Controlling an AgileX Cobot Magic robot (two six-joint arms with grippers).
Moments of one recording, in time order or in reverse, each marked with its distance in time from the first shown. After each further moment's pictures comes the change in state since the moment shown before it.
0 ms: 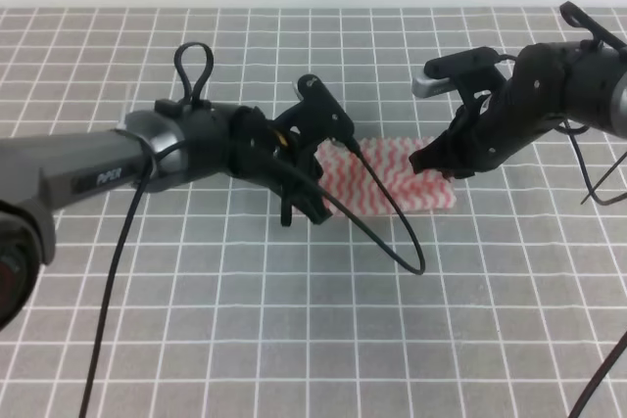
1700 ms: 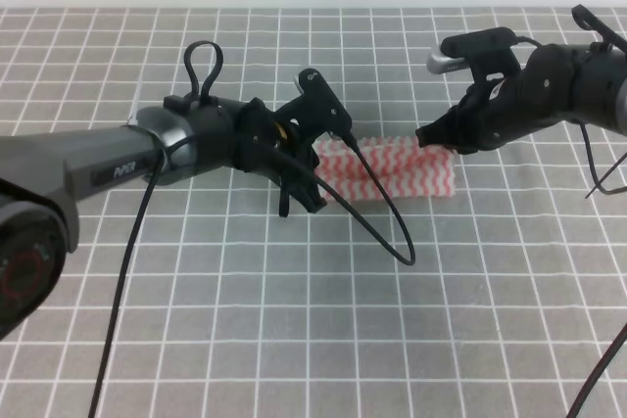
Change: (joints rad) left arm 0.020 0.063 -0.076 0.071 -0.048 -0.015; right arm -0.038 0.045 -0.010 0.029 -0.162 -0.001
